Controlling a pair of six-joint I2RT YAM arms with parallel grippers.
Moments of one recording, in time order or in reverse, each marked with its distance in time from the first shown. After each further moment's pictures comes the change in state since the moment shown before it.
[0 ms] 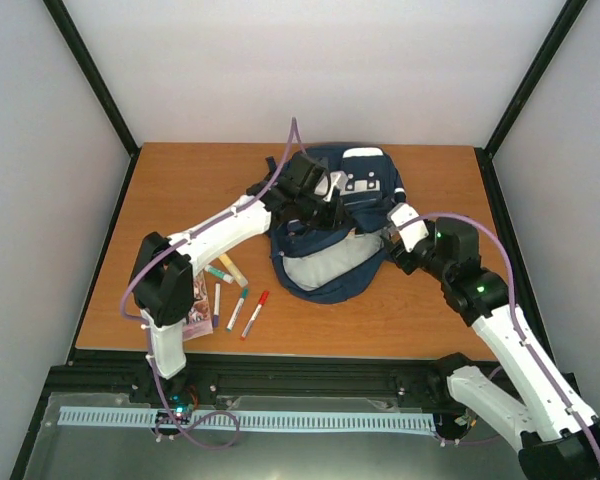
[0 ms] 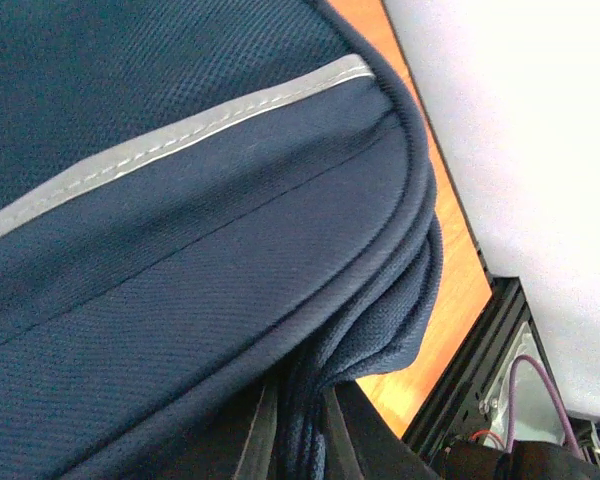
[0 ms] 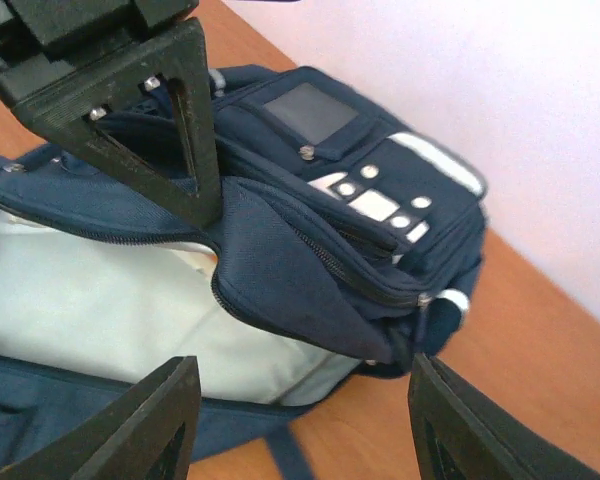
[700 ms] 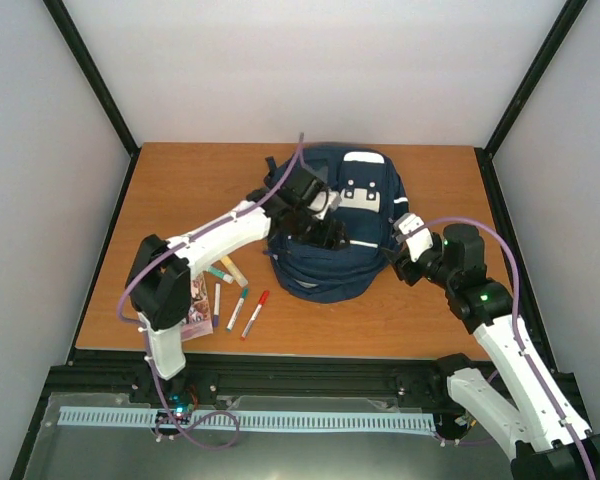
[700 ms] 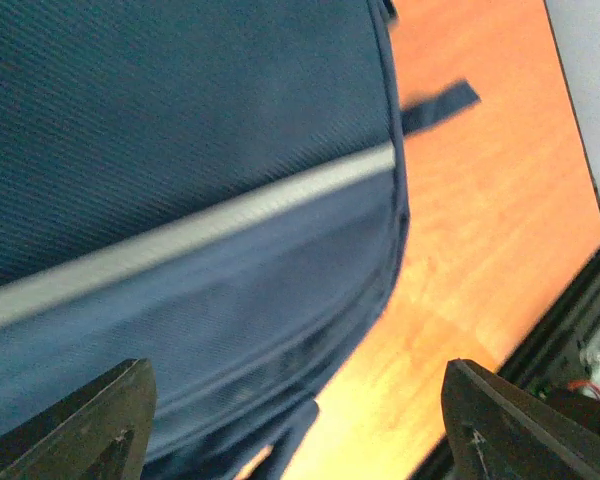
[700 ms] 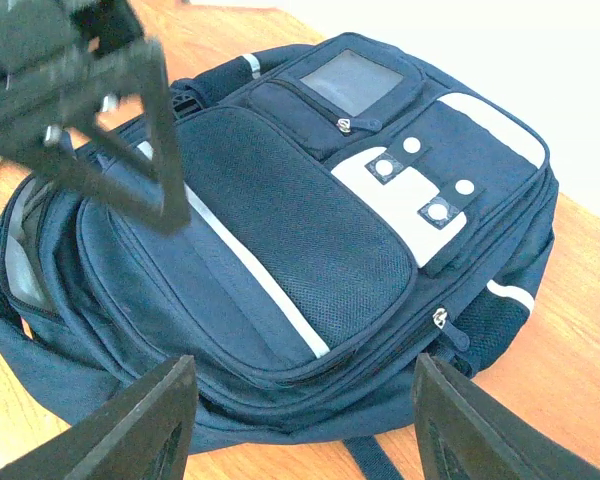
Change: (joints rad) left arm -0.038 -0.019 -0.089 -0.168 -0.068 0.104; right arm -0.116 -0.069 -0.101 -0.018 -0.220 0.101
